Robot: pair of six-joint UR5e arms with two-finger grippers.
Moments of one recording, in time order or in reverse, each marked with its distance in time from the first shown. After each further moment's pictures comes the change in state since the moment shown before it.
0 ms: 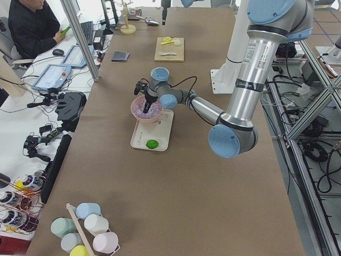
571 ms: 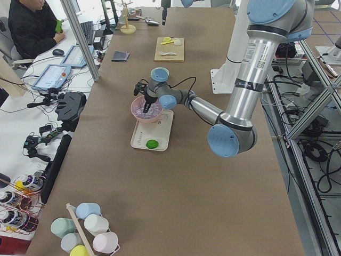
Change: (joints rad) left arm 0.000 -0.007 0.017 -0.008 0.000 -0.001; right arm -0.001 0.001 0.000 0.000 -0.001 0.001
